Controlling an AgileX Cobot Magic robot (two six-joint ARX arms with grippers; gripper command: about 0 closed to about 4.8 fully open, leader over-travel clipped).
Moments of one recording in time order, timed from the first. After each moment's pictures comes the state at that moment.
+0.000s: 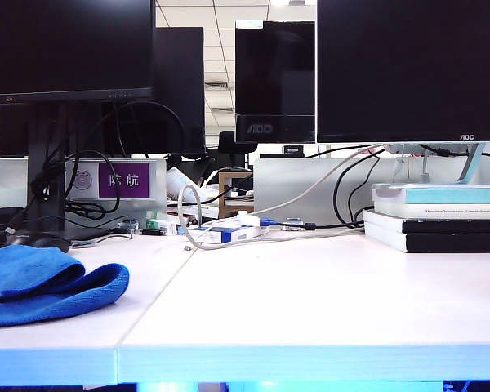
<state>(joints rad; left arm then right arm) -0.07 0.00 0.02 -0.18 0.08 -0.04 0.12 0.00 0.07 -0.38 0.00 0.11</state>
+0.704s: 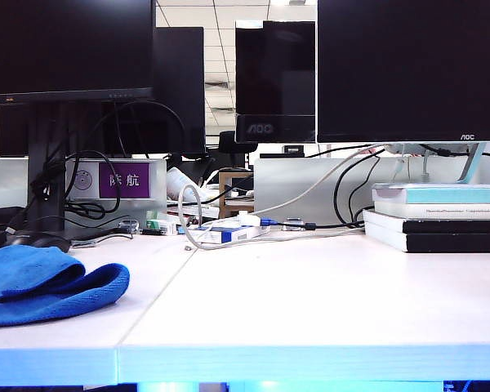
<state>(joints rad) -0.07 0.00 0.02 -0.18 0.08 -0.04 0.12 0.00 0.07 -0.38 0.01 0.08</state>
